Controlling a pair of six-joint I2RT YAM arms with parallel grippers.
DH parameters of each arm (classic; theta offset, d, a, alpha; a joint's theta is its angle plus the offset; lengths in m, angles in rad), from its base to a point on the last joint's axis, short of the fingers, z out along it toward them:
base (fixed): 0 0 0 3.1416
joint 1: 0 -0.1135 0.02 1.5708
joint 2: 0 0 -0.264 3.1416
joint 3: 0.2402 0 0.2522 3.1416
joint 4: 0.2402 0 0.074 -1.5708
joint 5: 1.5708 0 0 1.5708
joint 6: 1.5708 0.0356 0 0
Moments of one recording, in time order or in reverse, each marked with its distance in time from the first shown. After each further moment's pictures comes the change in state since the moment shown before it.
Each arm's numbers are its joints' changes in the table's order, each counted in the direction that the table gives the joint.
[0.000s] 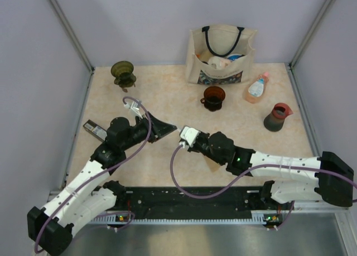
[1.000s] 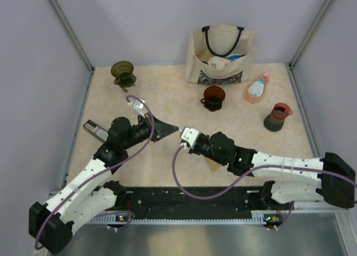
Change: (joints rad) left arm 0.015 0.031 -0.023 -0.131 0.063 -0.003; right arm 0.000 -0.023 0.000 0.053 -0.072 0.048
